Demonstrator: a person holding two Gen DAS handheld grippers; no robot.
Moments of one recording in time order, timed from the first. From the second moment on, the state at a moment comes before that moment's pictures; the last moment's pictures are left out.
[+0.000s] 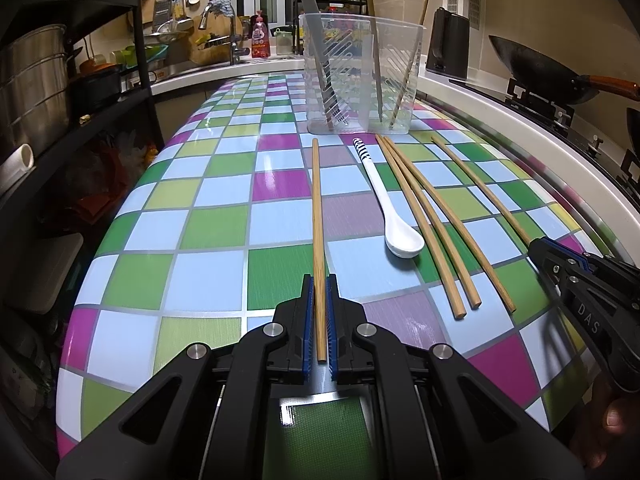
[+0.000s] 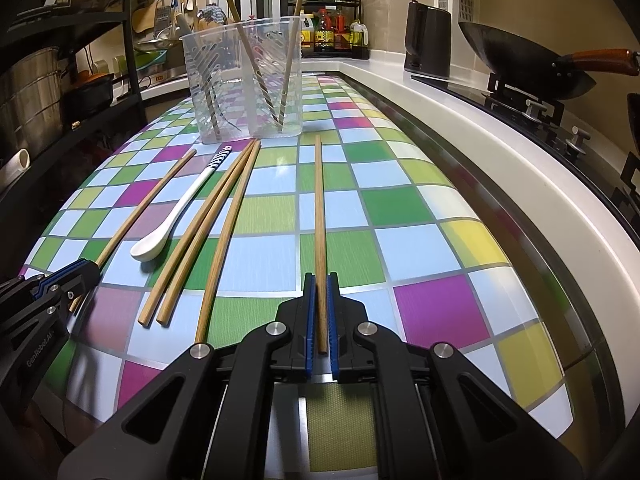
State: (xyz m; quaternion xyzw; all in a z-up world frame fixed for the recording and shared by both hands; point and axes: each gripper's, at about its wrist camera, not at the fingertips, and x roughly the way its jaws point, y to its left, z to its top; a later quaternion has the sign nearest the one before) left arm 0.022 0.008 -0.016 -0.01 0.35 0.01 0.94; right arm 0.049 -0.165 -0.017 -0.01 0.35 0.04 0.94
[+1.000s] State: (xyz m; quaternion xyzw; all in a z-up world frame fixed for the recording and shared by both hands) left arm 0.012 0.016 0.006 -0.04 0.32 -0.01 0.95; right arm 0.039 -0.169 0.012 0.00 0.32 0.03 0.95
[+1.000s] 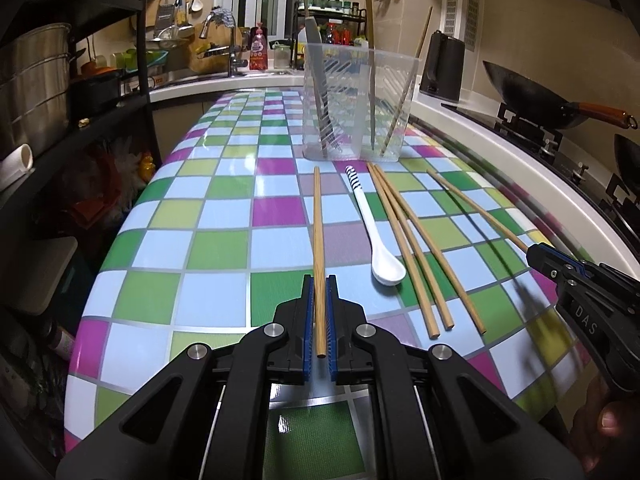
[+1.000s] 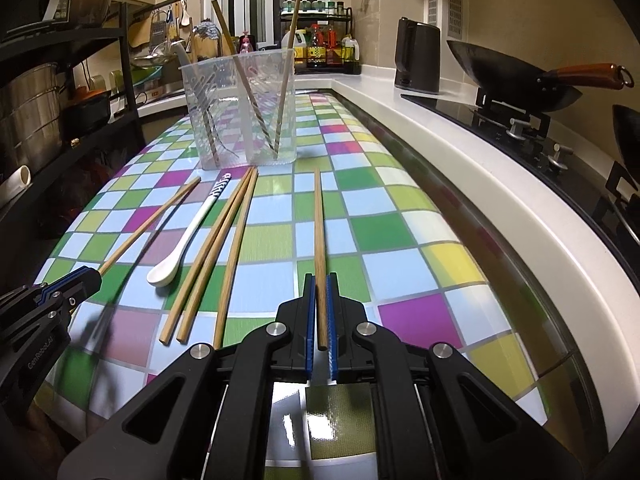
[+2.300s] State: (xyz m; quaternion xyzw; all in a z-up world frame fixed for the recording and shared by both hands) left arm 0.016 0.027 0.106 -0.02 0.20 -0.02 0.98; right arm 0.029 -0.158 0.133 -0.04 0.19 0.05 0.98
